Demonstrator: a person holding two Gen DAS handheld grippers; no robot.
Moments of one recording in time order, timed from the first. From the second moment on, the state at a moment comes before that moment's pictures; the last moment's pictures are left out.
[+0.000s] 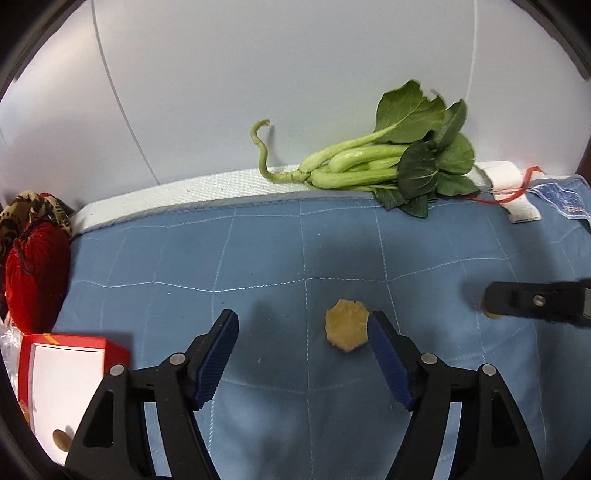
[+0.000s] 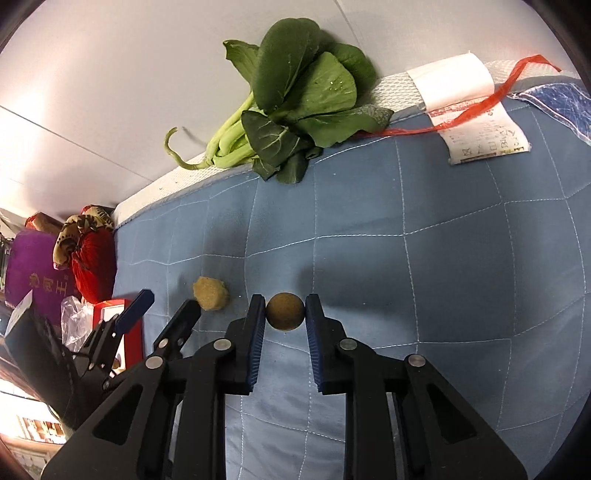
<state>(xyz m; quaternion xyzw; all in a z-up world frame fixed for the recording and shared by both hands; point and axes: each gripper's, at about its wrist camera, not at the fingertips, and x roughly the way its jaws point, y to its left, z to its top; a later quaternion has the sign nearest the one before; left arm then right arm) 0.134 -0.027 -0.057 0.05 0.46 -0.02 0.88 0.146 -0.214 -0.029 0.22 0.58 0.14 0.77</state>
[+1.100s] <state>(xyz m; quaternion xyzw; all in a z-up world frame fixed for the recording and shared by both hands) 0.089 0.041 -0.002 0.00 0.44 -0.03 0.90 0.130 -0.158 -0.008 0.18 0.56 0.22 0.78</state>
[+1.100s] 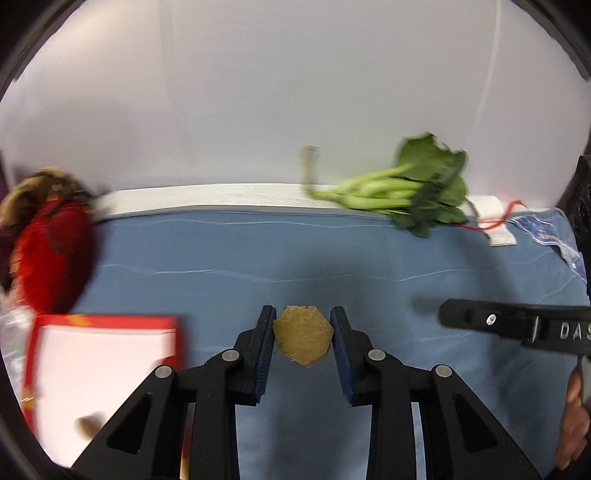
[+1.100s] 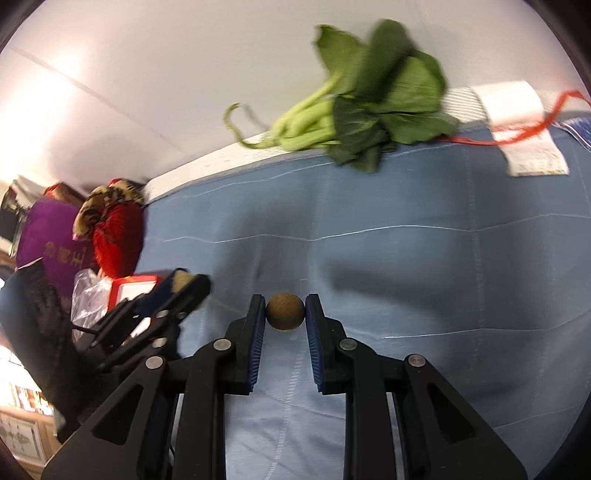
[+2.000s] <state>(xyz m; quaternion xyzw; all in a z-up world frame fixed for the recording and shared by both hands) -0.038 0.251 0.009 -0.02 0.47 0.19 0.86 -0.011 0.087 -0.006 0.02 0.53 0.46 0.71</state>
